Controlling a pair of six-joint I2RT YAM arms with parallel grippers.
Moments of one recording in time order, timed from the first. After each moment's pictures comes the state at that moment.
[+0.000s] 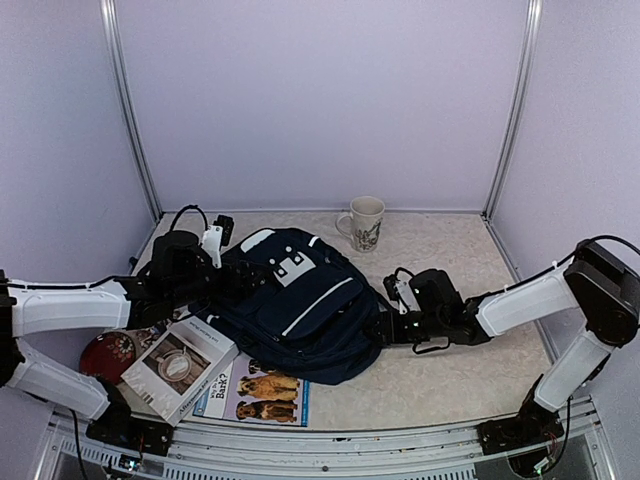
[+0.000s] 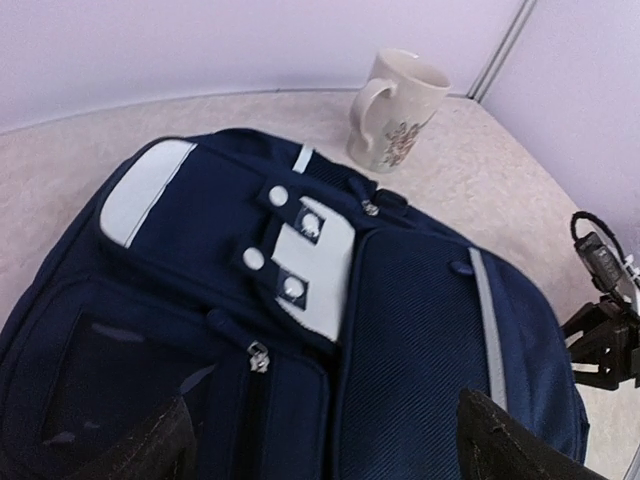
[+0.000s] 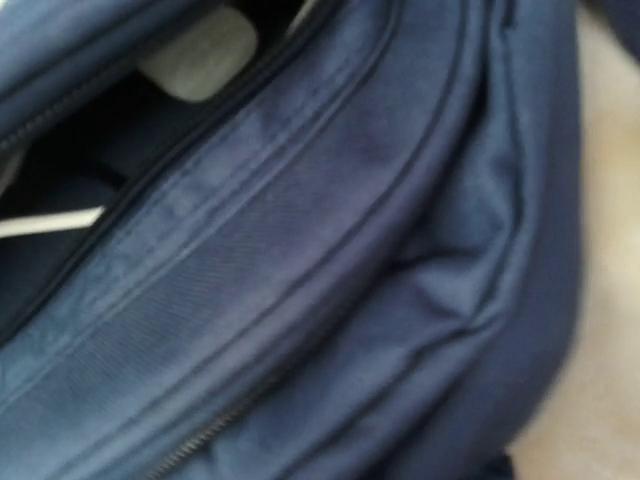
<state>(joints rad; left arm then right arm) -0.67 1.27 0.64 0.26 -0.04 -0.29 0.77 1.60 0.60 0.30 -0.20 0.60</state>
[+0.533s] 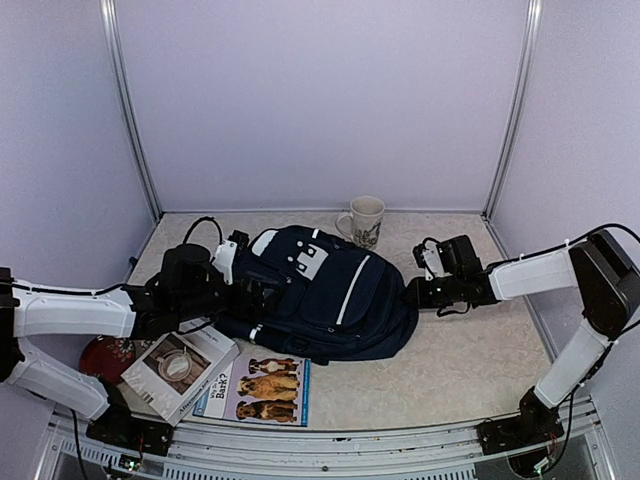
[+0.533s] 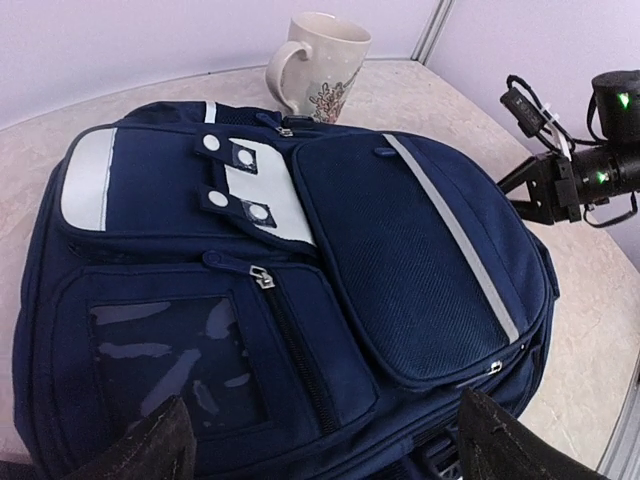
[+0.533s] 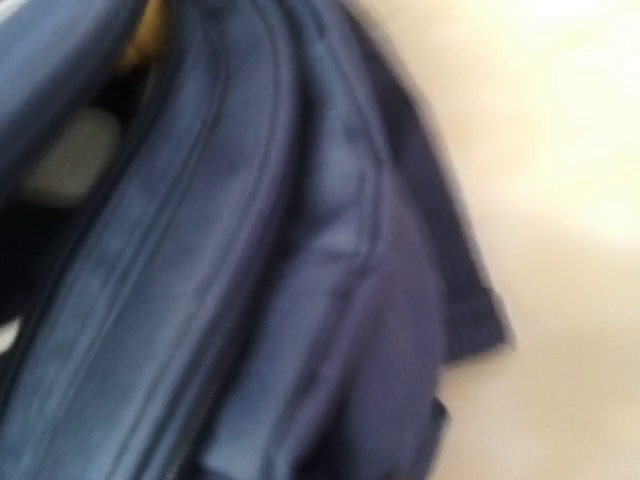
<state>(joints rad) -0.77 1.29 0.61 0.27 -0.03 -0.28 0.45 1.63 0.77 0.07 -0.19 0.33</state>
